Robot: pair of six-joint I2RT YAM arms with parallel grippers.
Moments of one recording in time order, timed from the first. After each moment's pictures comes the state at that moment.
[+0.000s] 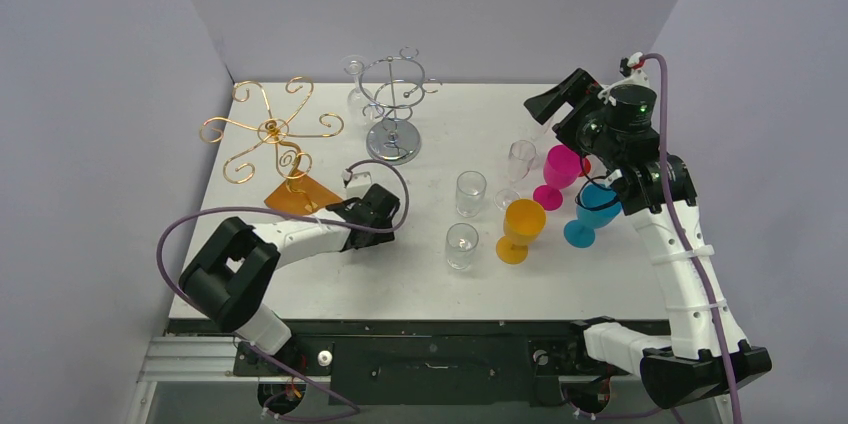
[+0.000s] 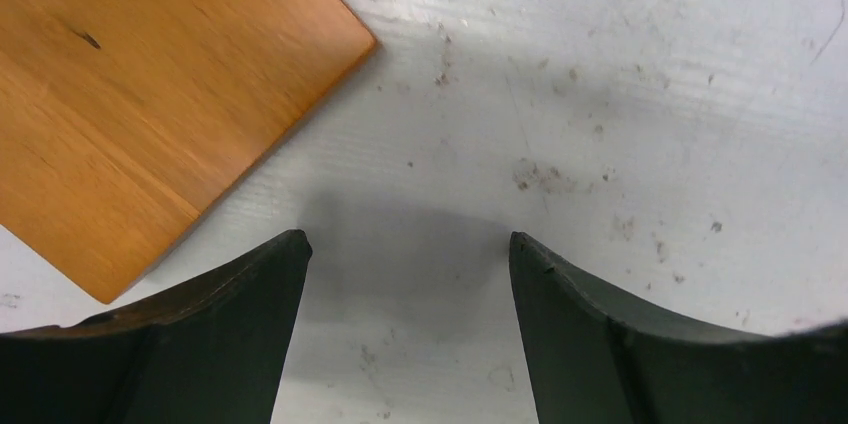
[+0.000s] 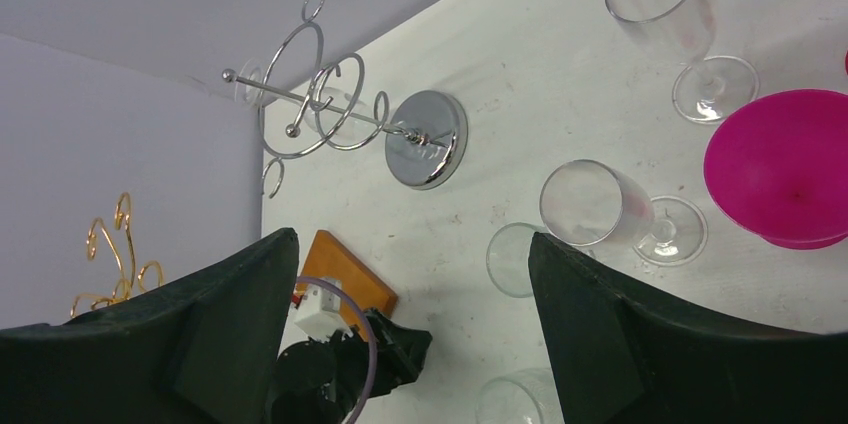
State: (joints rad) left arm -0.71 1.57 0.80 -0.37 -0.48 -0.81; right arm 0.21 1.14 1.42 -0.64 -0.07 0.77
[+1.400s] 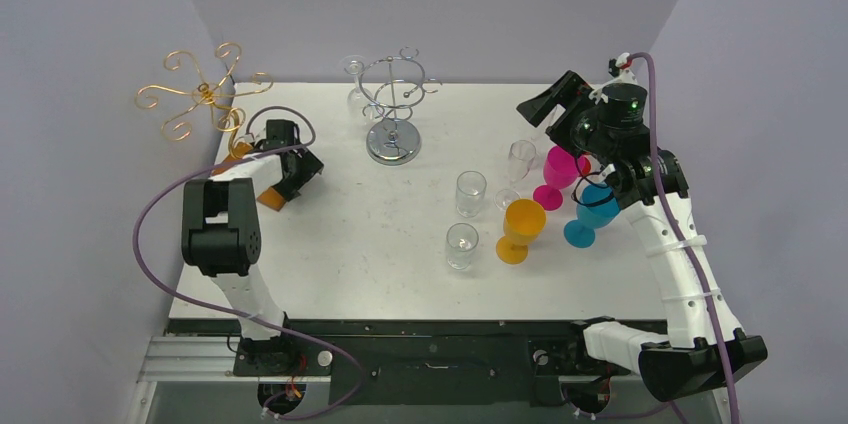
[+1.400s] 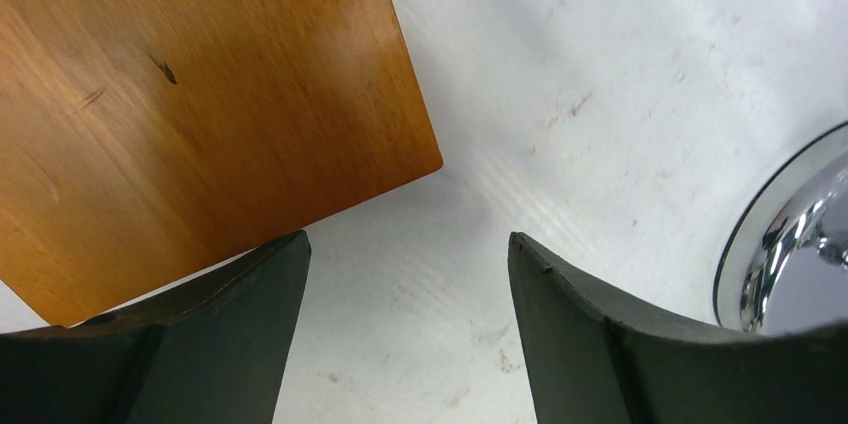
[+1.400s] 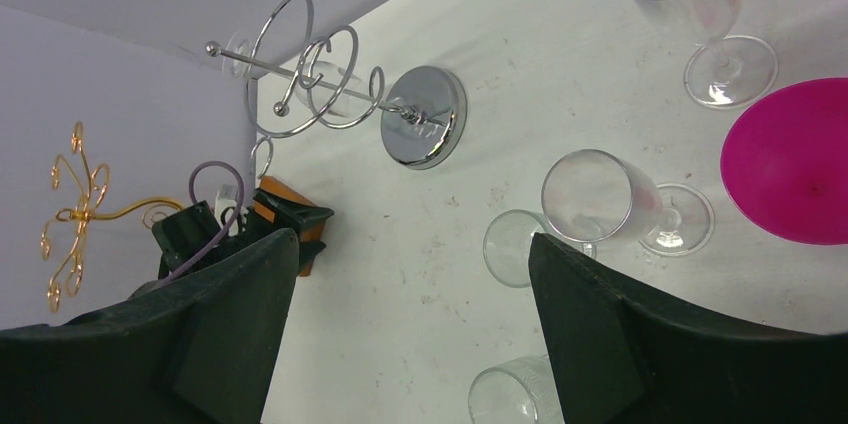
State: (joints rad) left arm 0.00 1.83 1.13 -0.32 -0.13 -0.81; right arm 0.21 1.17 1.41 -0.63 -0.12 0.76
